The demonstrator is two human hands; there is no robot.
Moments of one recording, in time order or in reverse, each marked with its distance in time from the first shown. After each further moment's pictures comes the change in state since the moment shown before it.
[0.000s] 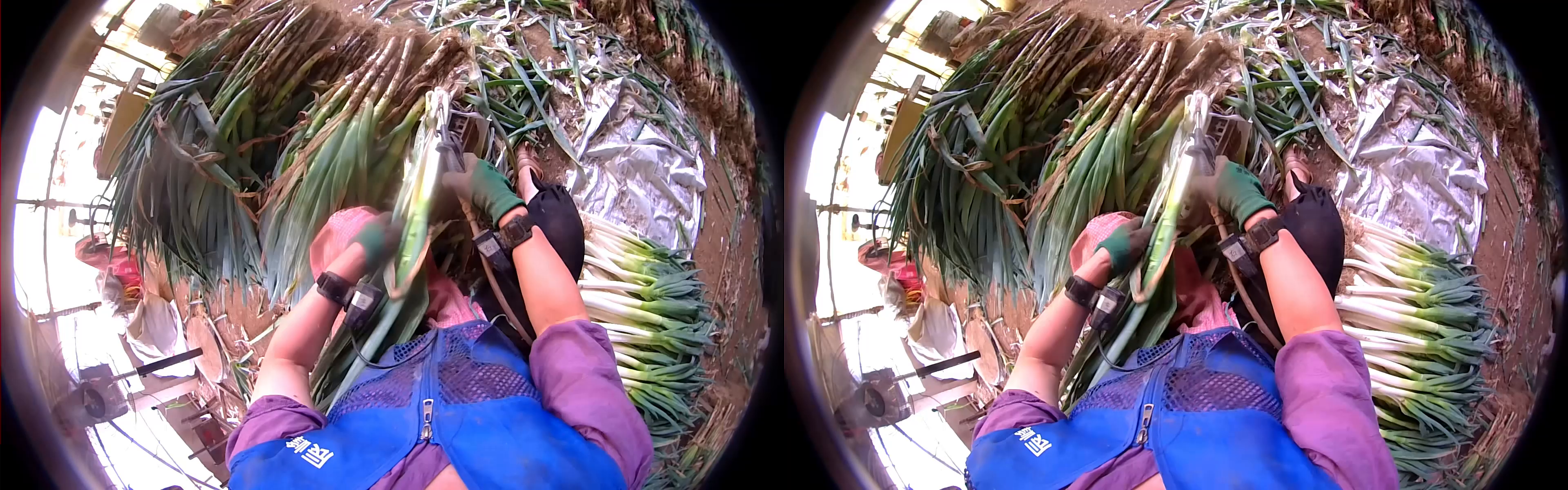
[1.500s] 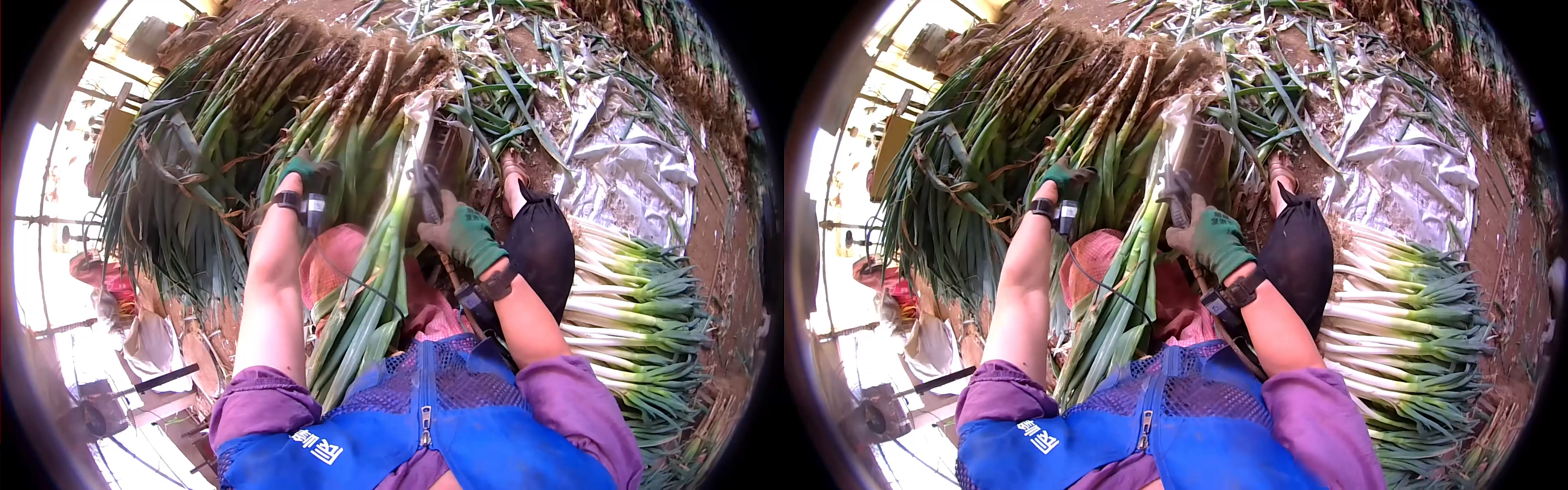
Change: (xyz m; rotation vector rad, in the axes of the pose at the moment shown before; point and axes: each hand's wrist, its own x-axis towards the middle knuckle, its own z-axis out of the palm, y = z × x) left_hand 0.124 -0.088 -0.156 0.021 0.273 -0.357; right_hand -0.052 -0.004 0.017 -0.010 -0.044 0.058
